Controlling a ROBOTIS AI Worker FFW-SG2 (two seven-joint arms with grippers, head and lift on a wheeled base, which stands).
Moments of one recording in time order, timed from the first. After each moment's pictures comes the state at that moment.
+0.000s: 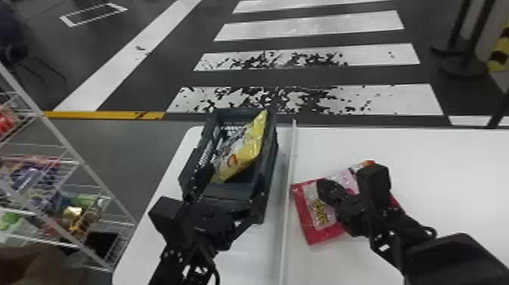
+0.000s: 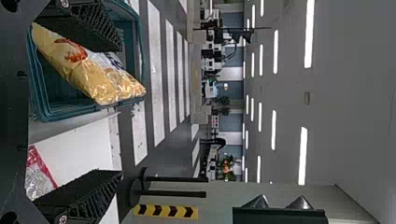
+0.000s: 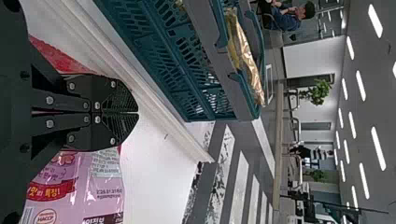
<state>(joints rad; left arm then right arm) 0.56 0.06 -0.01 -2.14 0.02 0.04 -0.13 -0.05 -0.02 0.33 -1.44 0.03 0.29 0.33</state>
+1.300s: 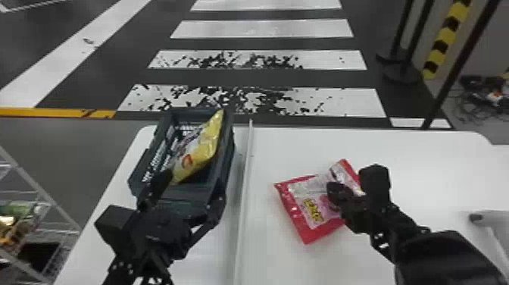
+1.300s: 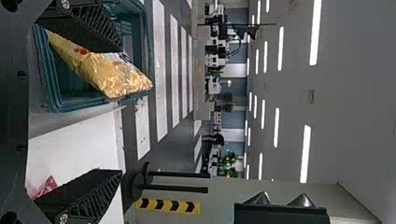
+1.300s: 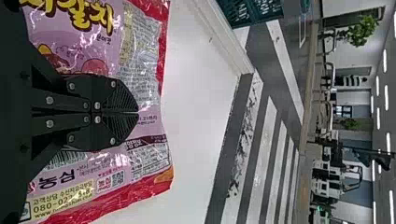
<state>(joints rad) 0.56 0.07 -0.02 -2.12 0.04 0.03 -0.13 -0.03 -0.06 0.12 -1.42 0.11 0.35 0.30</state>
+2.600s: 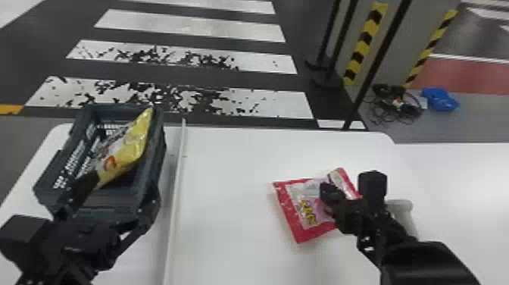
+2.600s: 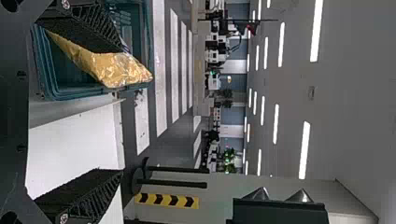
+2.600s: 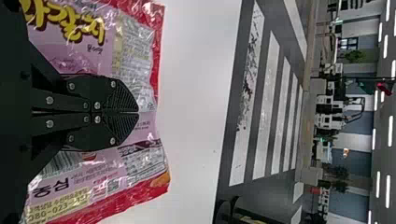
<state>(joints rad) 0.54 0.07 -0.04 -2.10 0.04 0.02 -0.14 0.12 -0.14 -0.12 -1.61 0.03 0.38 0.31</state>
